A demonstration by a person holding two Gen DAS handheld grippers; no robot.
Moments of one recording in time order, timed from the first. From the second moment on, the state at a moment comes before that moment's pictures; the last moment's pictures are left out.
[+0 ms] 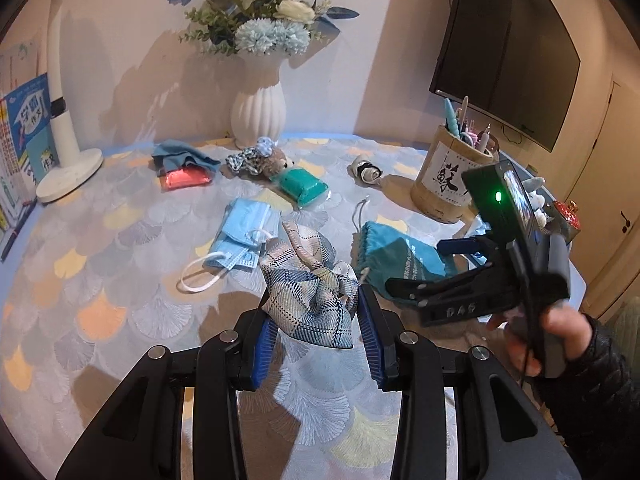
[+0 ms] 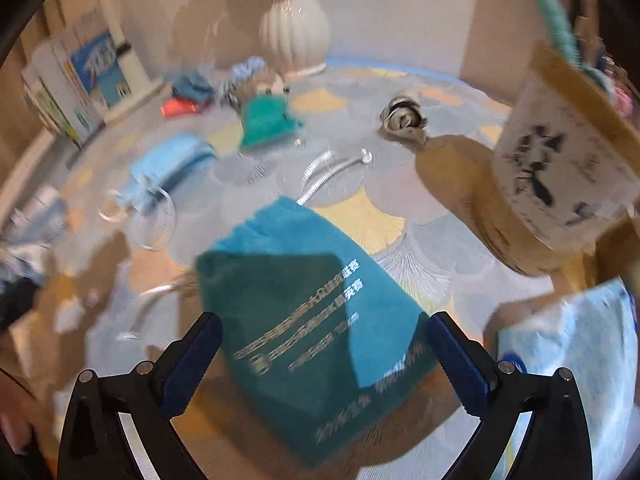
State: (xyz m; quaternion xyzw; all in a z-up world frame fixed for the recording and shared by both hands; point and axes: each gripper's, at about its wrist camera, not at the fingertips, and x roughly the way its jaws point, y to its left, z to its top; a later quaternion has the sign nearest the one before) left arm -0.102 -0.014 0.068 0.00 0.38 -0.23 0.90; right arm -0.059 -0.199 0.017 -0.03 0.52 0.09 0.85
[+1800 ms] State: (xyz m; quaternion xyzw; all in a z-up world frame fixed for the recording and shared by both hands) left arm -0.098 -0.012 0.062 -0.02 0.38 -0.24 0.89; right arm -0.092 -0.208 0.069 0.03 0.43 0.05 0.90
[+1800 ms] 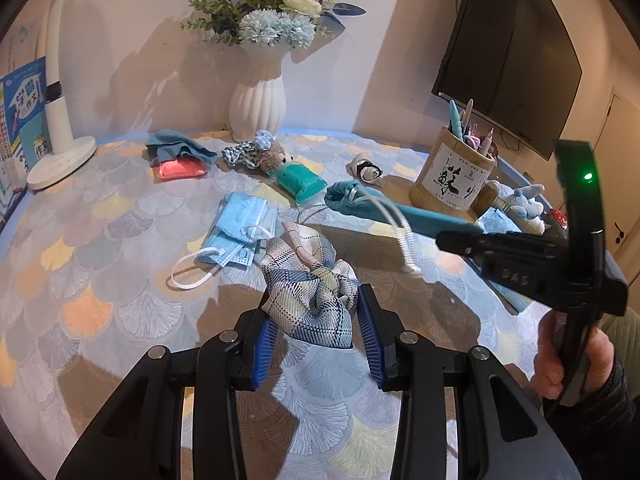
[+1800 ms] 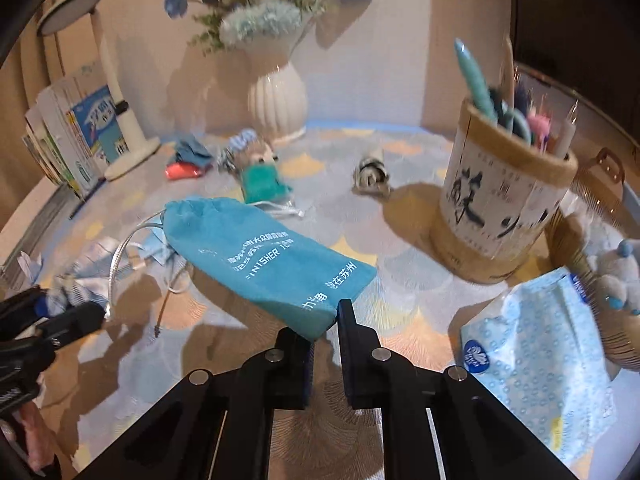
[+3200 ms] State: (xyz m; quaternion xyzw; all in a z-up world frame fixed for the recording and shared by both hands) left arm -0.098 0.043 0.083 -0.04 0.35 -0.18 0.92; right arm -0.113 -0.118 0.064 -0.11 0.41 0.20 0.88
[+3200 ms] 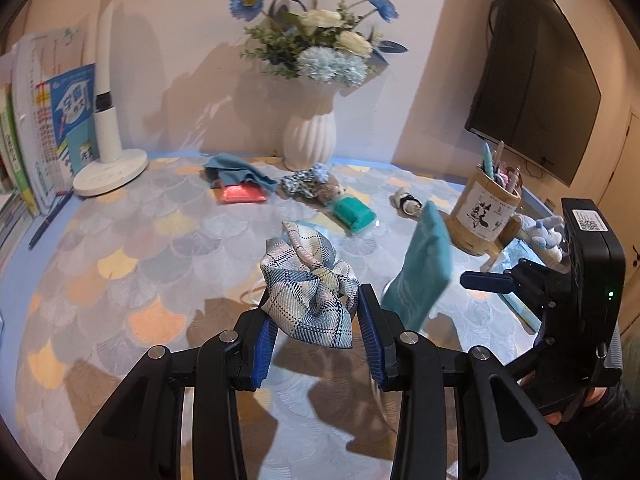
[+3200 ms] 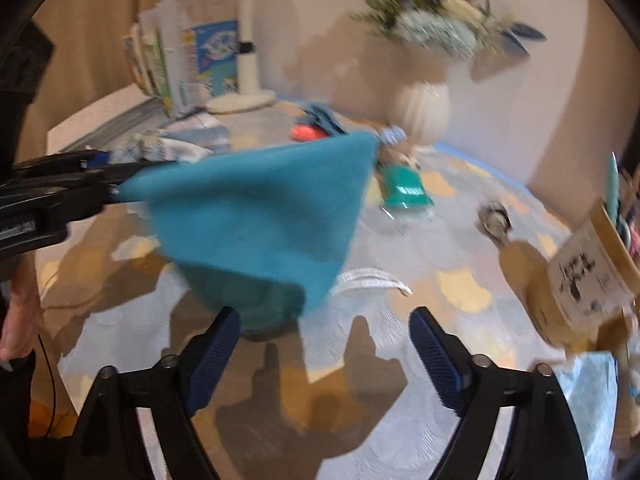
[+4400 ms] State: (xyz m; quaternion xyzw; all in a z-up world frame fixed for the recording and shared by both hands) left arm -0.072 0.056 0.012 -0.03 0.46 -0.19 0.87; right arm -0.059 -0.101 0.030 -0.02 0.48 0.17 0.86
